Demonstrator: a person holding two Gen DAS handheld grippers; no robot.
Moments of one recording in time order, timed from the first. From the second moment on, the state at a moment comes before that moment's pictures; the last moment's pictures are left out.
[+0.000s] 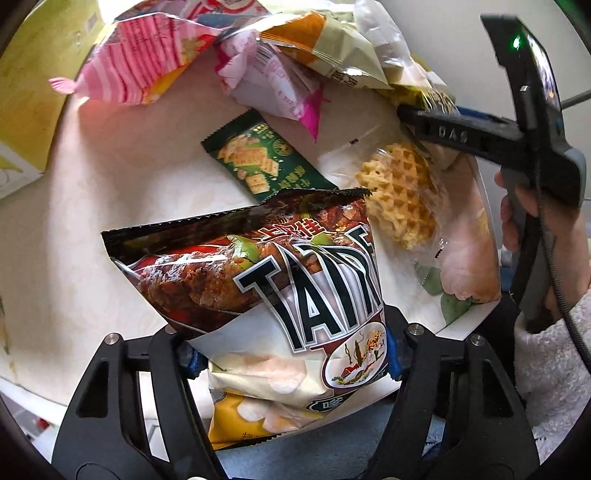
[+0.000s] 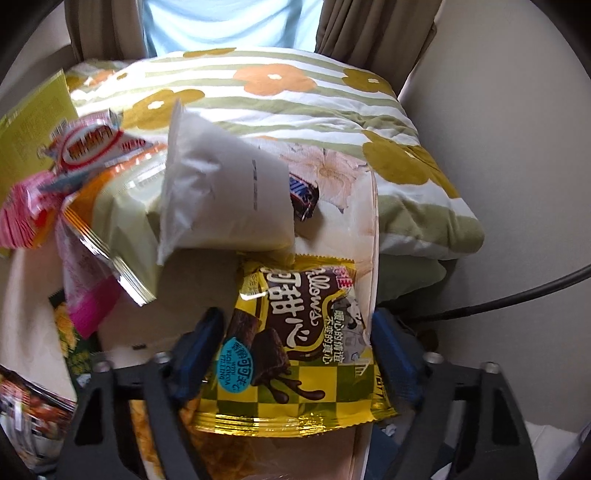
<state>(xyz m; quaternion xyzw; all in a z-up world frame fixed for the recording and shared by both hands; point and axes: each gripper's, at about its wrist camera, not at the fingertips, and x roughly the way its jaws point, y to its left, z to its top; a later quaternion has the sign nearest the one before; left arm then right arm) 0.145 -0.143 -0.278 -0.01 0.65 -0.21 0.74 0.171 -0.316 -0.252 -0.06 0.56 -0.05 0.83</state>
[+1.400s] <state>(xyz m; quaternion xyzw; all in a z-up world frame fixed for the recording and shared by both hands) 0.131 -0.082 -0.144 -0.03 0.50 -0.17 0.85 0.085 -0.277 -0.107 0.03 0.45 0.00 0.89</state>
